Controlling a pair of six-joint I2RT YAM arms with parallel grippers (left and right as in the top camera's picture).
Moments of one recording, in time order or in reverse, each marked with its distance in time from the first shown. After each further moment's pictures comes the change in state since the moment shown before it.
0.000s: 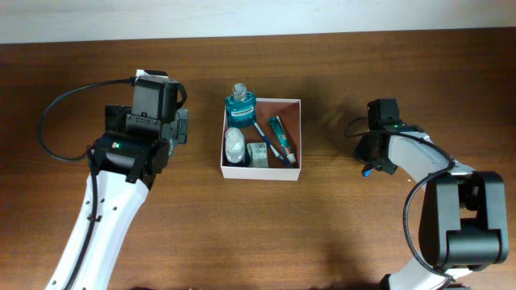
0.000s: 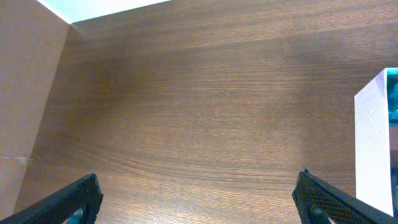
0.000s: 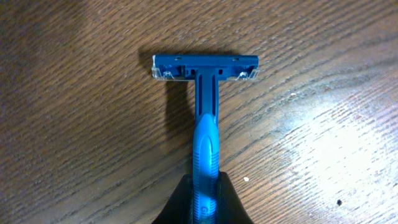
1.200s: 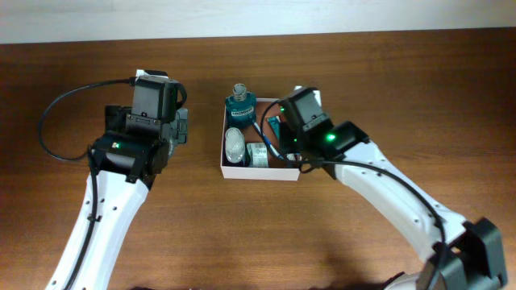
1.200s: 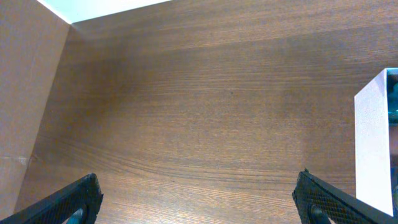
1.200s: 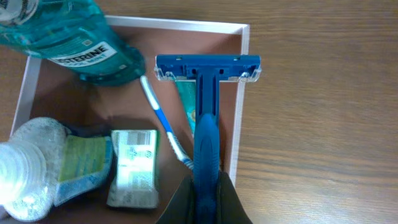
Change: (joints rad) left arm 0.000 0.000 0.000 0.000 0.000 0.000; right arm 0.558 -0.196 0.258 -0.122 0.011 -0.078
